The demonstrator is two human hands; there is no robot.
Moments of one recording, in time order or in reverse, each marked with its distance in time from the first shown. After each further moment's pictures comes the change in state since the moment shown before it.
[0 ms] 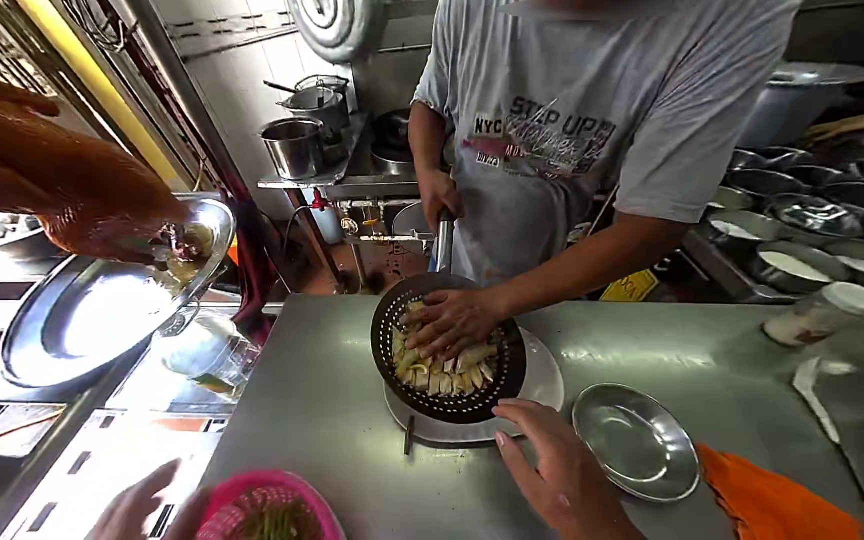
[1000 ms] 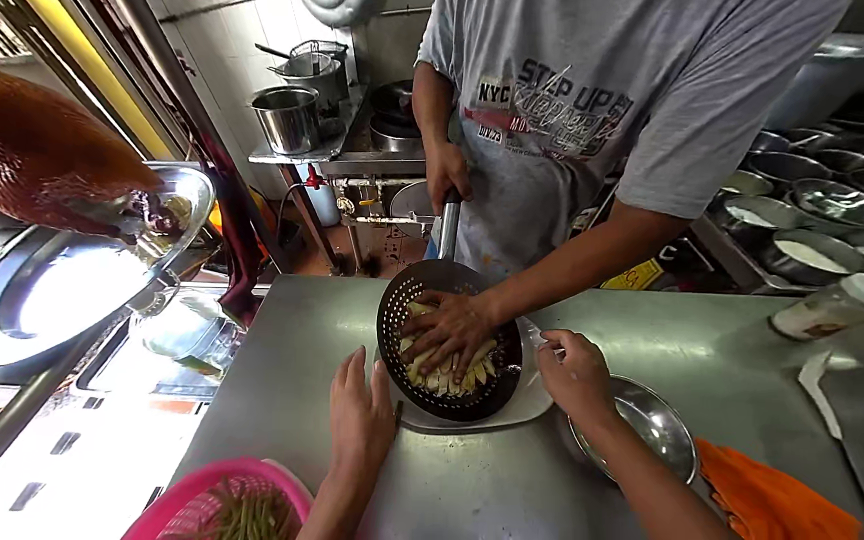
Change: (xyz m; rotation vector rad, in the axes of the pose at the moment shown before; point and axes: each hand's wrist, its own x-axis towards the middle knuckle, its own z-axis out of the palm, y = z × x) left_hand 0.078 0.152 0.180 -0.431 0.094 0.055; right_hand 0.070 0.103 0.007 -0.092 0.067 0.448
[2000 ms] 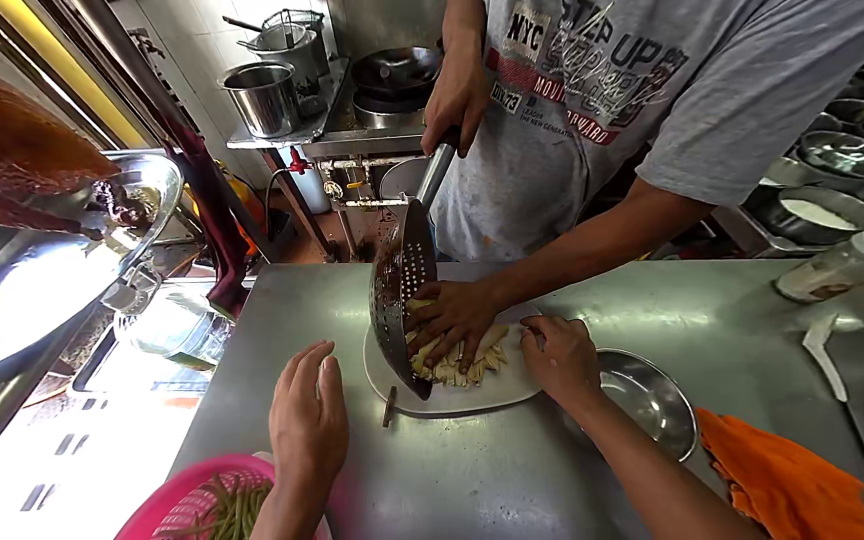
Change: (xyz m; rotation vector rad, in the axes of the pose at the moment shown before) left_hand -0.009 -0.008 -0.040 0.173 0.194 0.295; right_hand -0.007 0.009 0.016 -0.165 -0.016 -0.136
